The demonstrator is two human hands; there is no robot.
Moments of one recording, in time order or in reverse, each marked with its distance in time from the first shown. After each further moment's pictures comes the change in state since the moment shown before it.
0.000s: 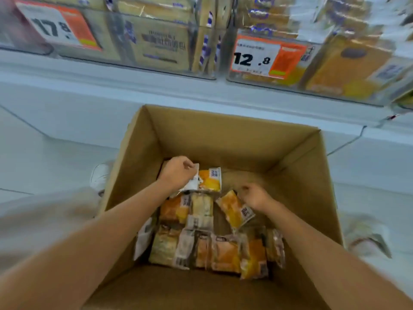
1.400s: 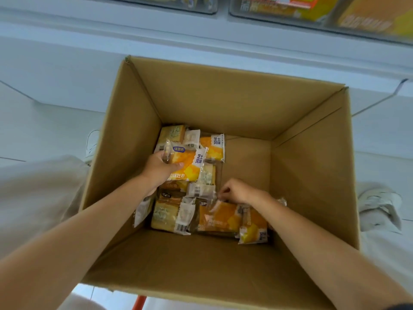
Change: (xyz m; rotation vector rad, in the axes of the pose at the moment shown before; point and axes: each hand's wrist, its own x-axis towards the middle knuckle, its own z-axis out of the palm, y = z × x) left_hand -0.024 -0.073 0.024 -0.445 -0.037 -0.350; right_hand 0.003 0.021 0.077 -0.134 -0.432 -0.159
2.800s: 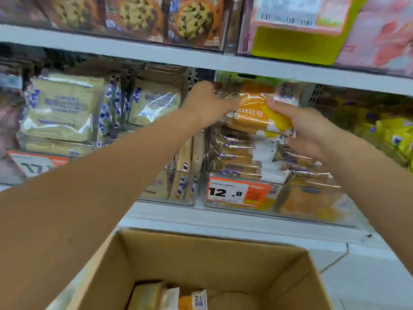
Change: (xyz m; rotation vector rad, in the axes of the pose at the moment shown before) left_hand -0.071 0.444 -0.014 0.155 0.118 1.069; right_hand -0.227 -0.207 -0.378 0.928 0.920 -0.629
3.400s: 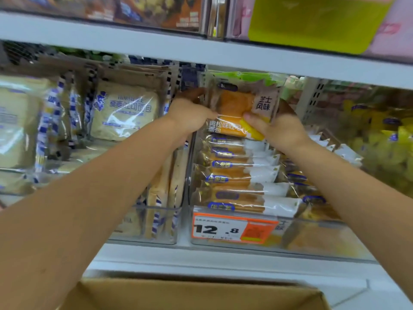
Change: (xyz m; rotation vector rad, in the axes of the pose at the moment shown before) left_hand 0.055 -0.036 0.021 -0.198 0.069 -0.201; right_hand 0.081 0.027 -0.001 -0.734 0.188 -0.332
